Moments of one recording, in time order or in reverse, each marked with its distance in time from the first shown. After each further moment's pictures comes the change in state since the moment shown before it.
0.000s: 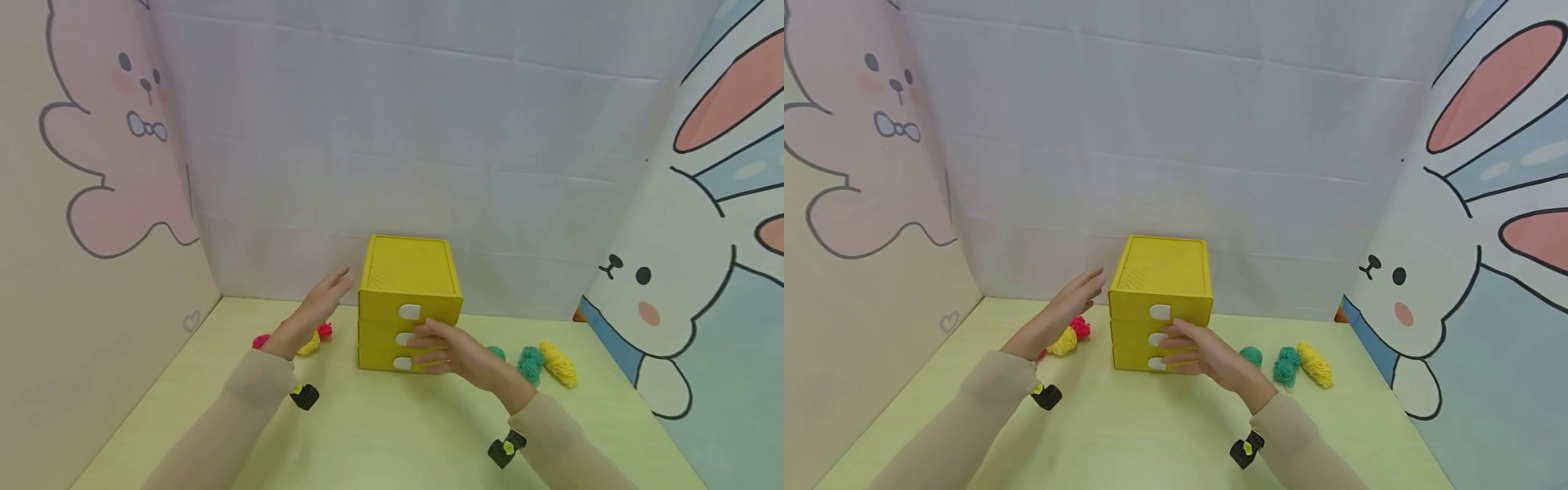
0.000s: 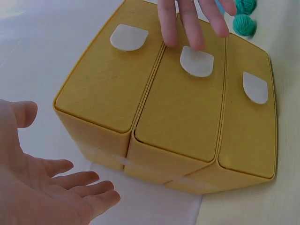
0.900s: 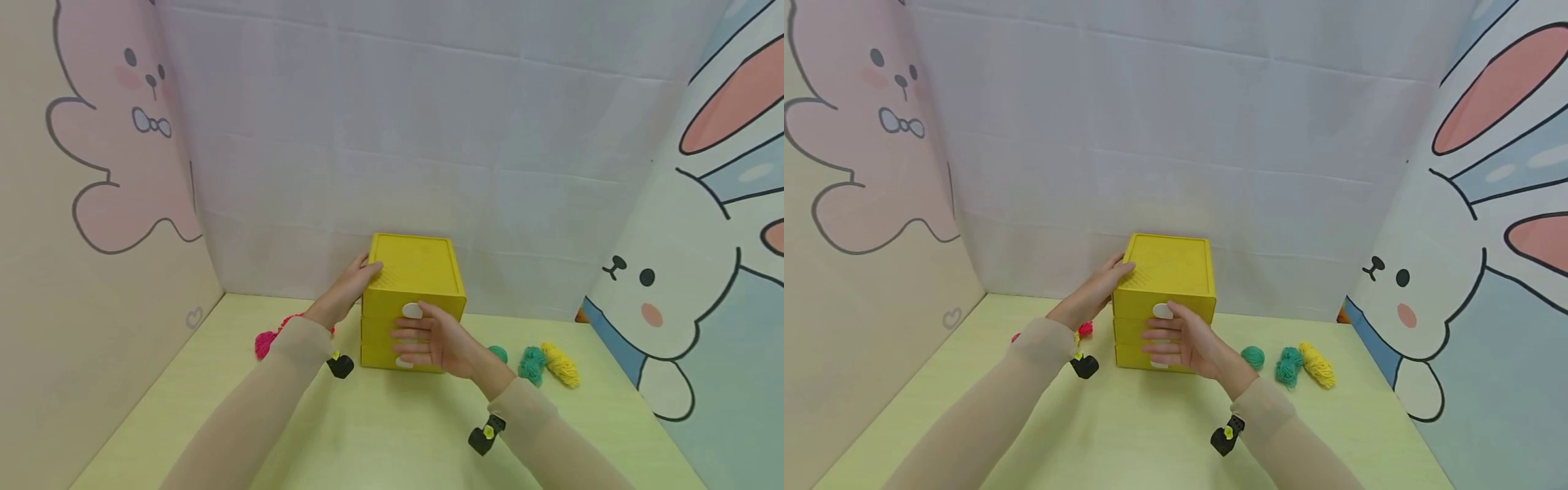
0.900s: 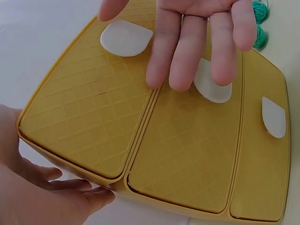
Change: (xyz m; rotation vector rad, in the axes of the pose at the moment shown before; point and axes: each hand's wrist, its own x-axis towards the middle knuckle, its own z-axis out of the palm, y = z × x) left_hand 0.050 0.022 0.027 -0.175 -0.002 -0.047; right_hand 0.037 -0.011 0.017 0.339 0.032 0.097
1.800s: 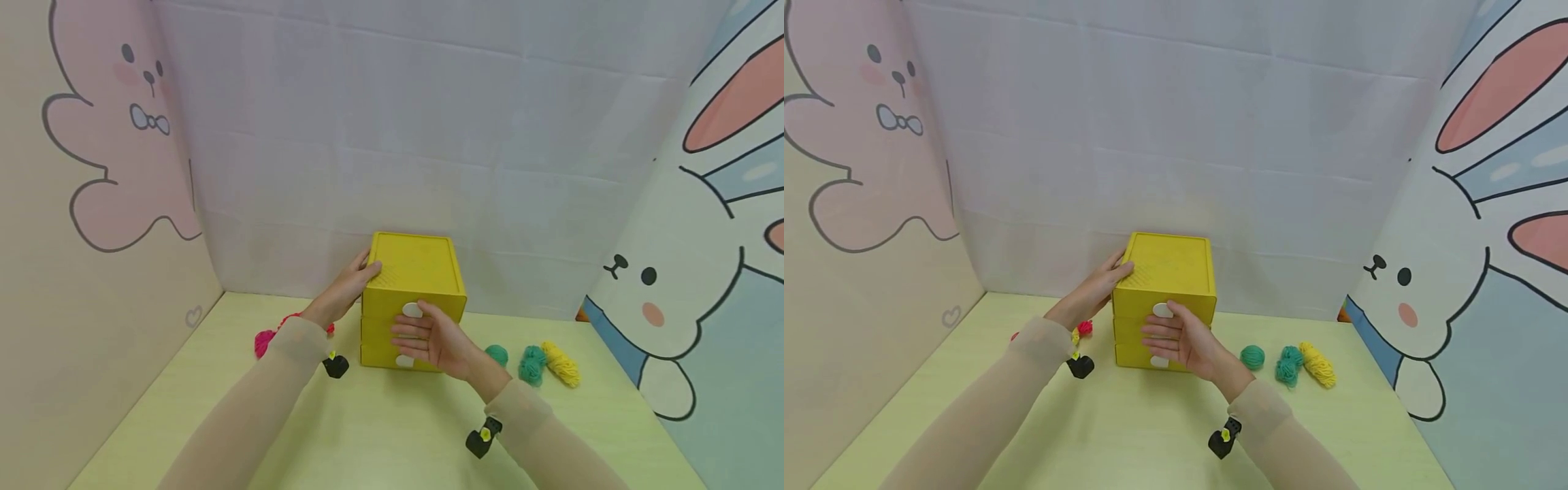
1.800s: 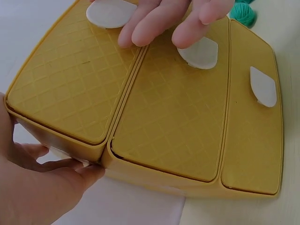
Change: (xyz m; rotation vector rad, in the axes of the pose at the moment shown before) left_hand 0.007 -0.010 -0.005 -0.054 -0.081 0.073; right_hand 0.006 0.009 -0.002 0.058 0.041 -0.062
